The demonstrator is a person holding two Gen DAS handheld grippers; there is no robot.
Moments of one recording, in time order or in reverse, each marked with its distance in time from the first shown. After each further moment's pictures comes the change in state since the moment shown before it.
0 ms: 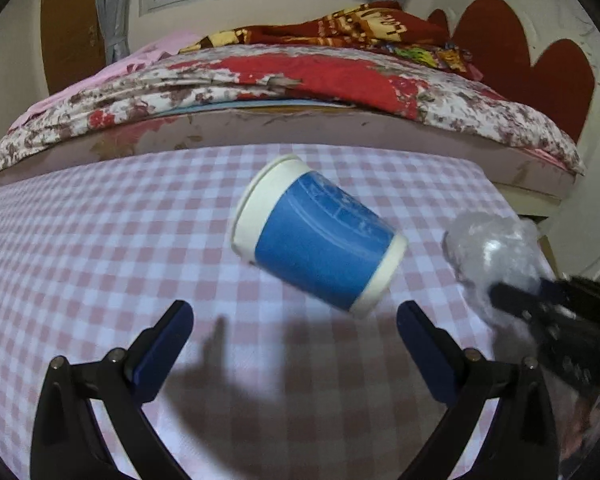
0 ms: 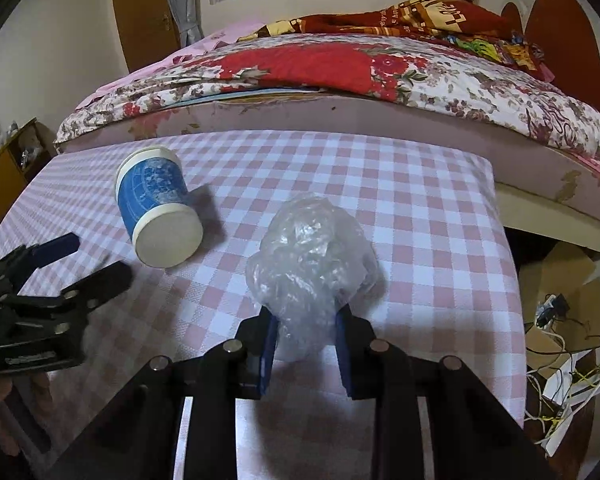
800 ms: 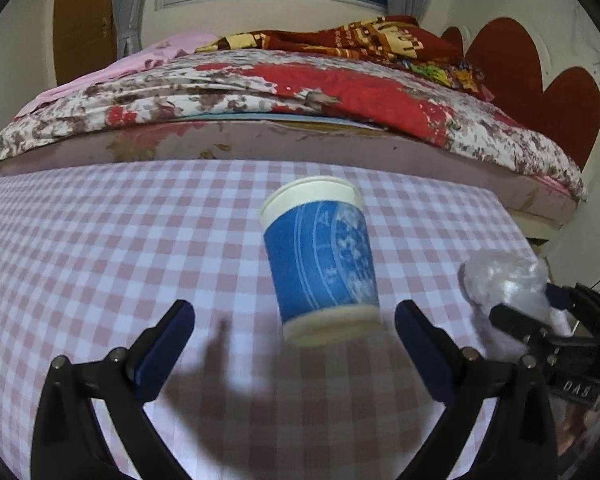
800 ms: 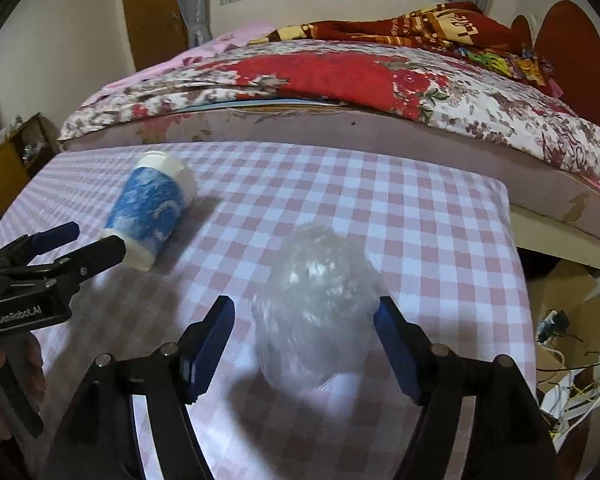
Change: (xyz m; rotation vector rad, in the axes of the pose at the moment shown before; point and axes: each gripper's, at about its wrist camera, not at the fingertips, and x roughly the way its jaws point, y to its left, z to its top) left arm 0.005 0.045 0.019 -0.032 -0.029 -0.025; right arm 0.015 0.016 0.022 -0.020 -0.016 -0.013
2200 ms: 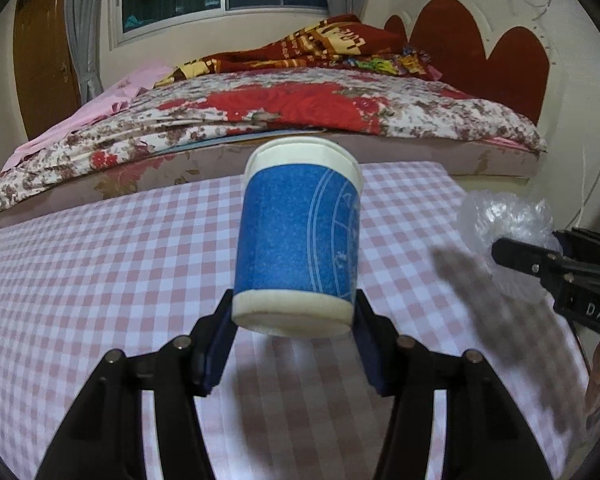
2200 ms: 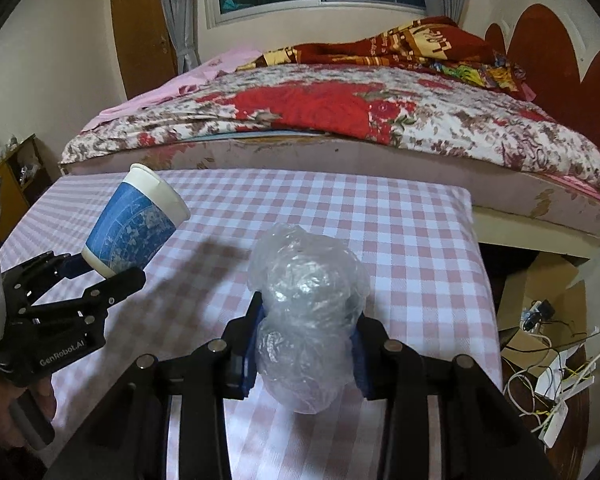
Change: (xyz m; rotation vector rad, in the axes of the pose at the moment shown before) left arm -0.076 -0.028 -0.031 0.176 -0.050 -0.059; right arm -0.086 0.018 -0.022 0.044 -0.092 -0.029
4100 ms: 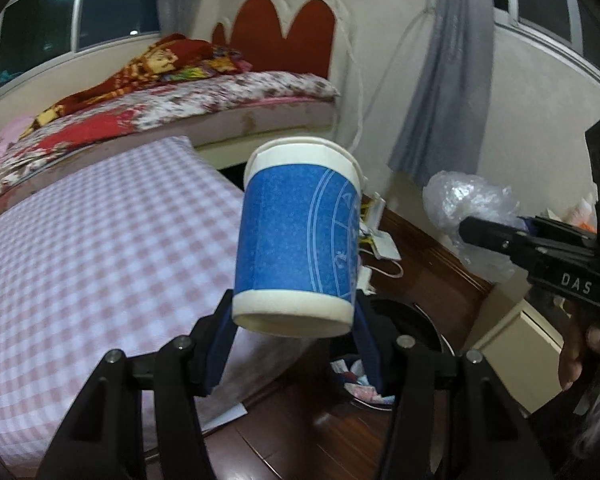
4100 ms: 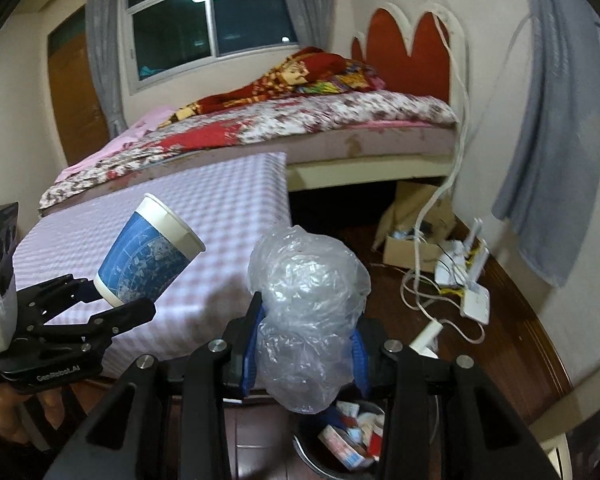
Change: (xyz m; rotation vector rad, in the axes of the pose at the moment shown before) left arm -0.166 -0.223 -0.156 0.280 -0.019 -0.437; right arm -0.302 -0.096 -0.266 0.266 -0.137 -0.251
